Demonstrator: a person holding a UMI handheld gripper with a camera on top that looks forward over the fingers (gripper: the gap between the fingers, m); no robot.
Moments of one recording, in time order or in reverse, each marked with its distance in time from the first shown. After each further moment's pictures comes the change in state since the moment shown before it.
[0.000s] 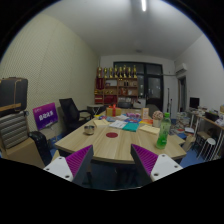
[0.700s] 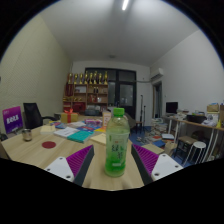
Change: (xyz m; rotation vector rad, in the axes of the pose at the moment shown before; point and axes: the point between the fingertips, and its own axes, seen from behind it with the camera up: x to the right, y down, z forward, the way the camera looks) arm 0.286 0.027 0.209 0.116 0.294 0.009
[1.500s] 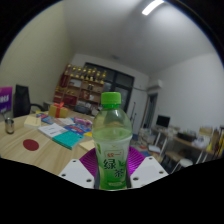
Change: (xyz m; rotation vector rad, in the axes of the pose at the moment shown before) arm -0.004 -0.043 0.077 0.007 0.128 -0.209
